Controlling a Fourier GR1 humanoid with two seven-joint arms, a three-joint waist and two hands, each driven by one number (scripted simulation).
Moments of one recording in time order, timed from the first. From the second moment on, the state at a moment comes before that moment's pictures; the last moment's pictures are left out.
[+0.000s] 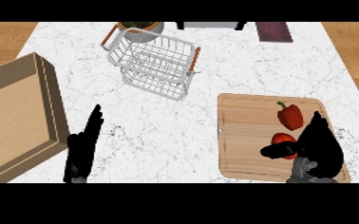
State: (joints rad) left arm 0.05 0.26 -0.27 -1.38 0.14 0.36 0.00; right arm -0.02 0.00 0.04 -1.80 1.09 0.14 1.22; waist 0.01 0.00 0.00
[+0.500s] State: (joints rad) left arm 0.06 0.24 -0.26 -1.37 0.12 0.35 -0.02; right arm -0.05 0.00 0.01 -1.72 1.03 0.16 1.22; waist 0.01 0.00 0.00
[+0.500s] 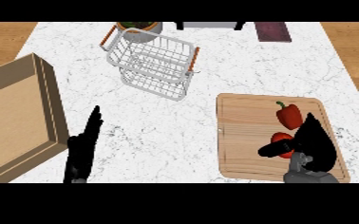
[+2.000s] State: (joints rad) left arm 0.06 0.20 -0.21 -1.38 0.07 0.32 0.01; right arm -0.06 -0.02 -0.02 -1.46 1.04 0.05 1.10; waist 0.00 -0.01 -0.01
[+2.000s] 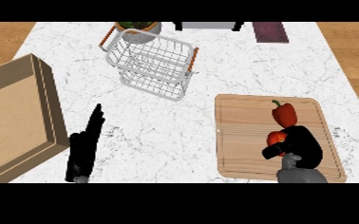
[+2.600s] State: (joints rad) left arm 0.04 0.20 -0.21 -1.38 0.06 0.30 0.04; right arm -0.17 0.00 0.44 -1.49 1.09 0.15 0.87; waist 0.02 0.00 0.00
